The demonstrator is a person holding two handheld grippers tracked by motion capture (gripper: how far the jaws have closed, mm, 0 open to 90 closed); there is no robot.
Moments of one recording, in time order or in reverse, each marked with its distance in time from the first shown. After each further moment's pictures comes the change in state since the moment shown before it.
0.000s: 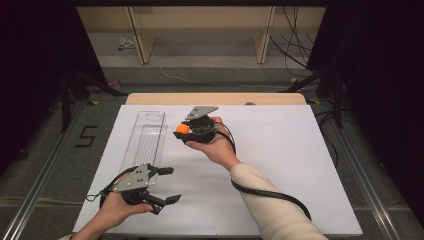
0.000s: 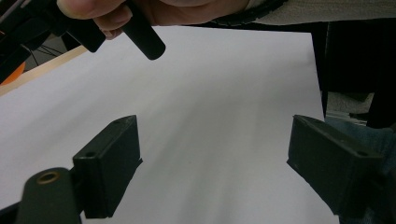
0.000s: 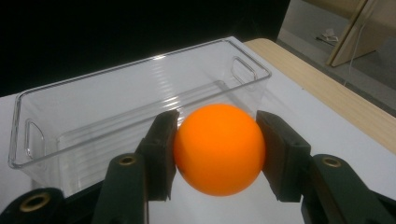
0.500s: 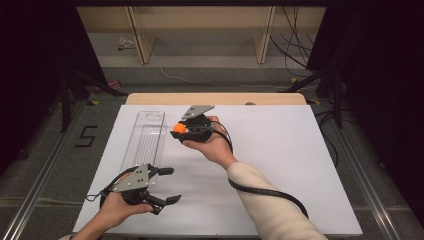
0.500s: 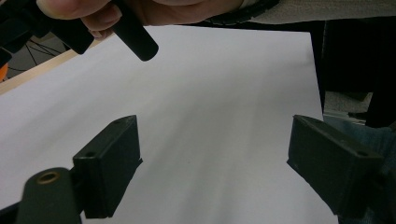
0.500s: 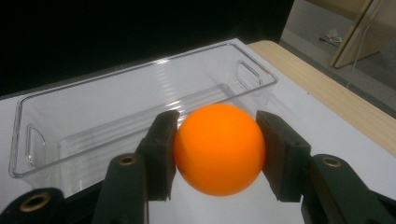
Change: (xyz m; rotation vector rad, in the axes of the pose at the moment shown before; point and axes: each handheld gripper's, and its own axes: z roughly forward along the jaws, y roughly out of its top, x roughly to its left) left arm 0.000 0.000 0.000 0.002 -0.005 0.000; right arm 0.003 0.006 0.006 0.004 0.007 -0.006
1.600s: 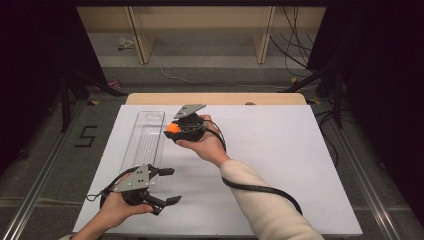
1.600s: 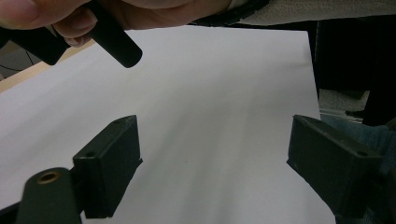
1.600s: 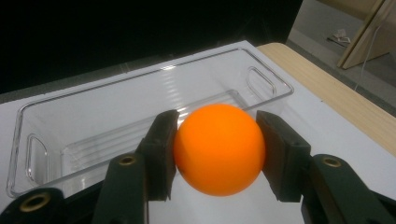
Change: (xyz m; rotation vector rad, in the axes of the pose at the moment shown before) left arm -0.001 0.000 0.001 0.005 -0.010 0.002; right arm 0.006 0.010 0.016 0.014 0.019 -0.014
